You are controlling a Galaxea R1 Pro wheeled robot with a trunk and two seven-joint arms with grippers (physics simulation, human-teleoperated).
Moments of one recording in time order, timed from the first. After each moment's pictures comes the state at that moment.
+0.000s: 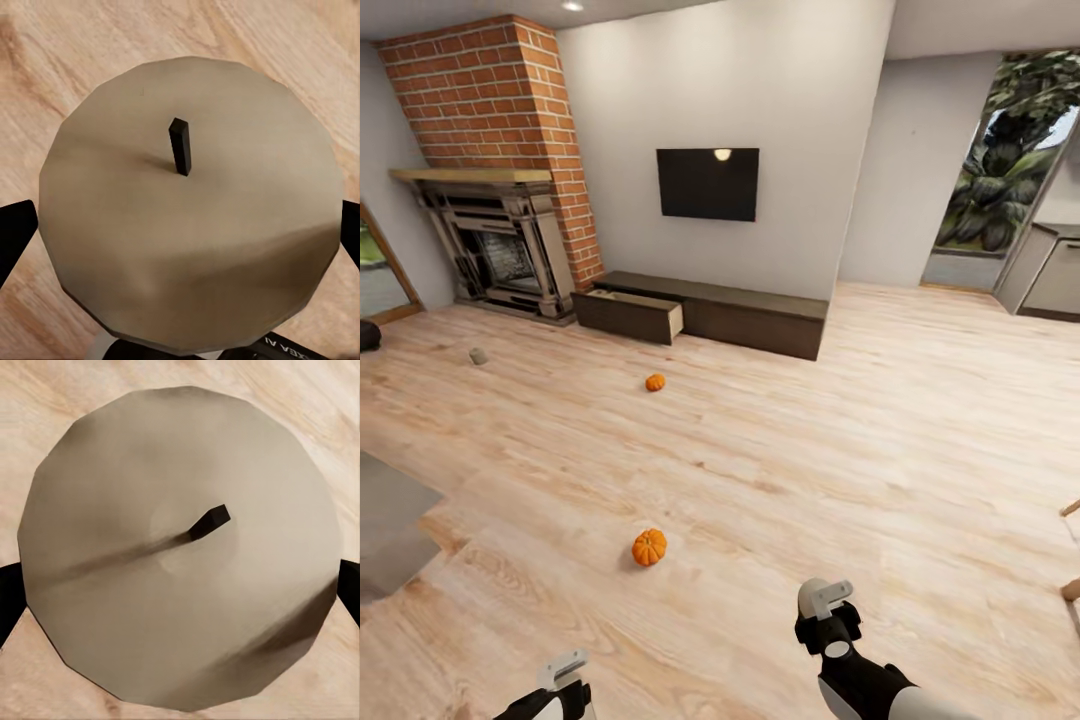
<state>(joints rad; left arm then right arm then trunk) -0.52 0.05 -0.21 -0.10 0.61 0.07 0.20 -0.61 0.02 1.01 -0.22 -0.65 -0.05 -0.39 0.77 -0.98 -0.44</state>
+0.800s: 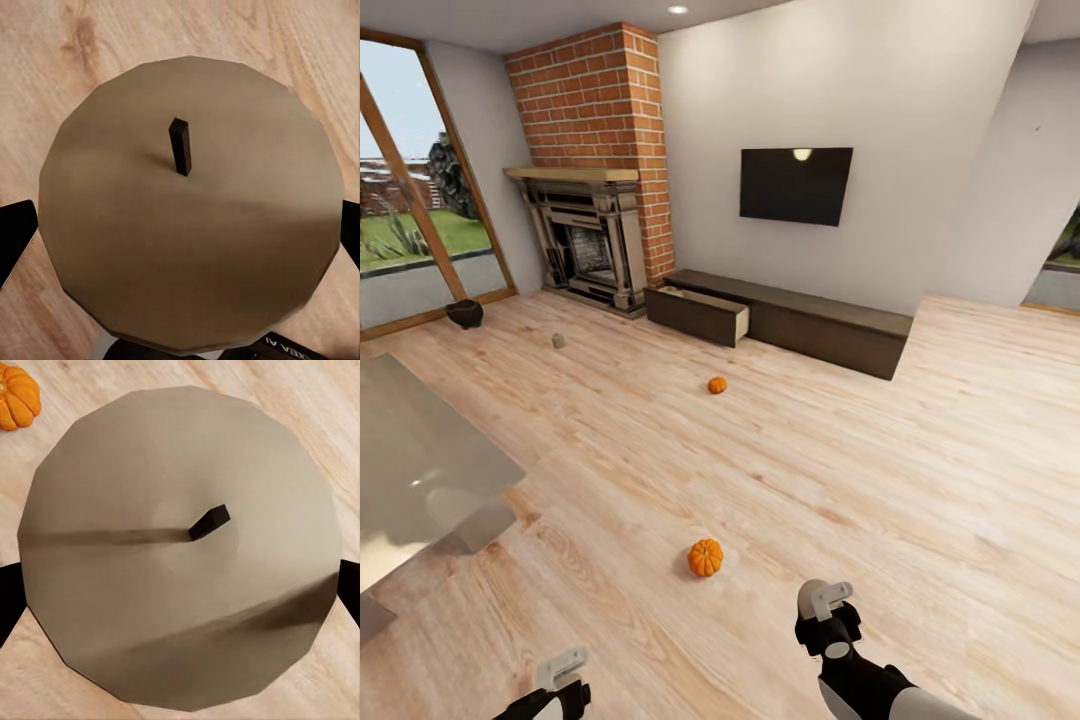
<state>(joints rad) -0.52 0.05 -0.21 -0.10 0.61 0.07 0.20 -0.60 0.02 1.01 -0.22 -0.65 -0.05 -0.38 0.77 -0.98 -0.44</state>
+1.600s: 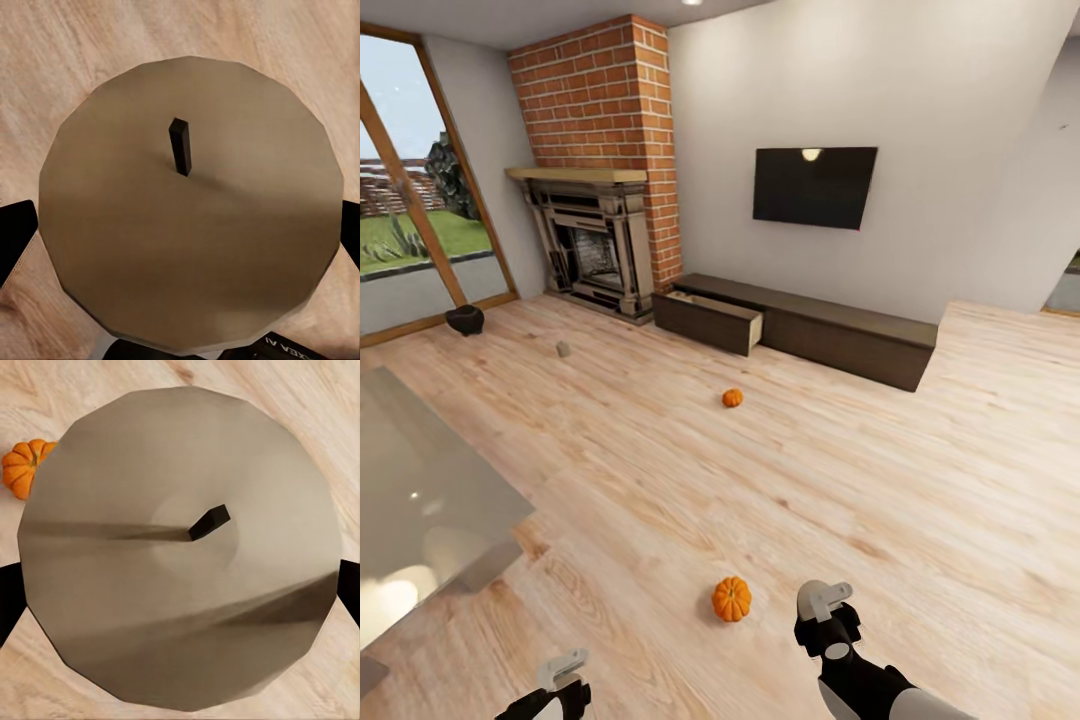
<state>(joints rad) -0.52 0.05 -0.21 -0.10 0.61 0.07 0.20 -0.60 0.02 1.01 -0.22 -0.65 -0.05 -0.38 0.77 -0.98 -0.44</state>
